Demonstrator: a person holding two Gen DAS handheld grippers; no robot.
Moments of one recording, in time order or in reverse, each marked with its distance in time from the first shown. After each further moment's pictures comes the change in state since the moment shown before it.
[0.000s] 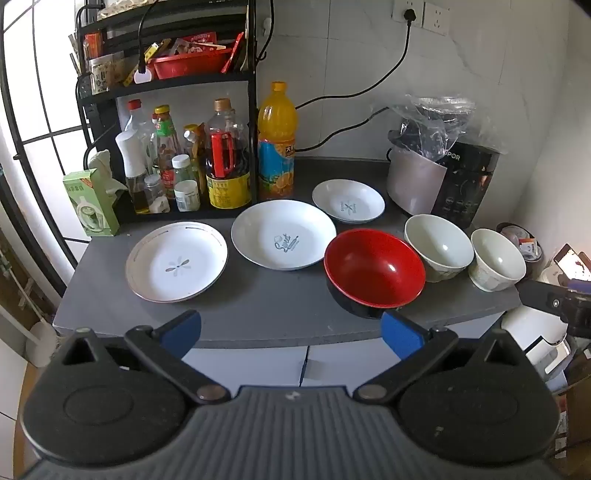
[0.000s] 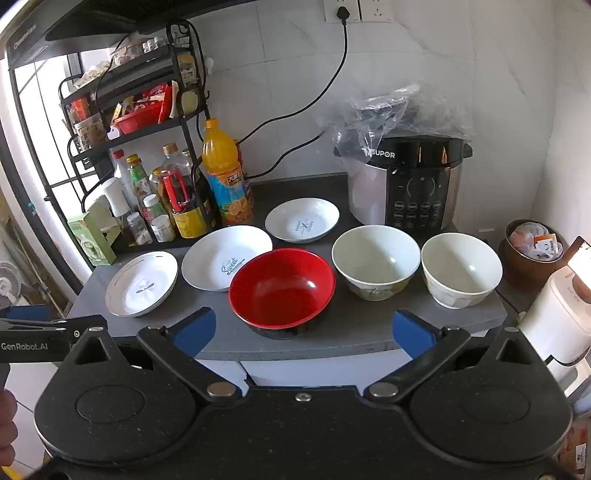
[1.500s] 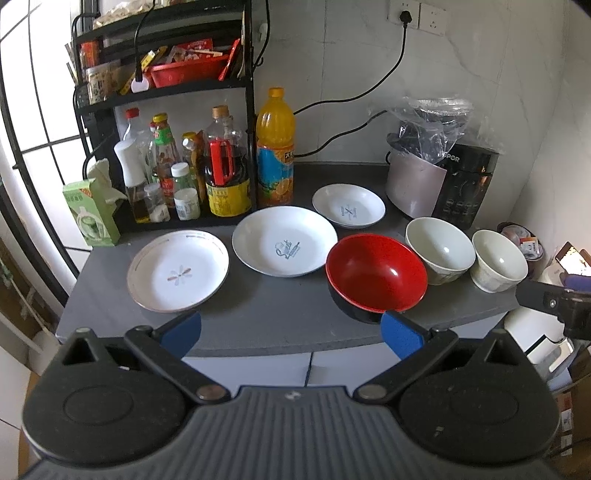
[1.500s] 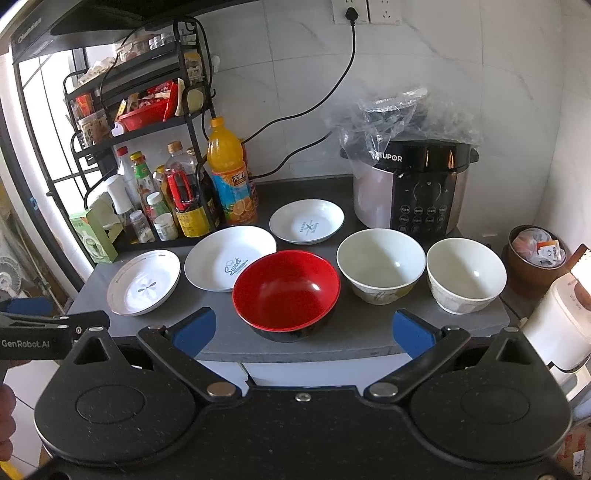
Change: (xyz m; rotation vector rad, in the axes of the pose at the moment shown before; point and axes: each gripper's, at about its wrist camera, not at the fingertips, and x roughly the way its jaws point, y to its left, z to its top) left arm 0.001 -0.002 0.004 0.024 -0.018 0.002; right arm 0.005 0.006 0.004 -0.011 0.008 0.015
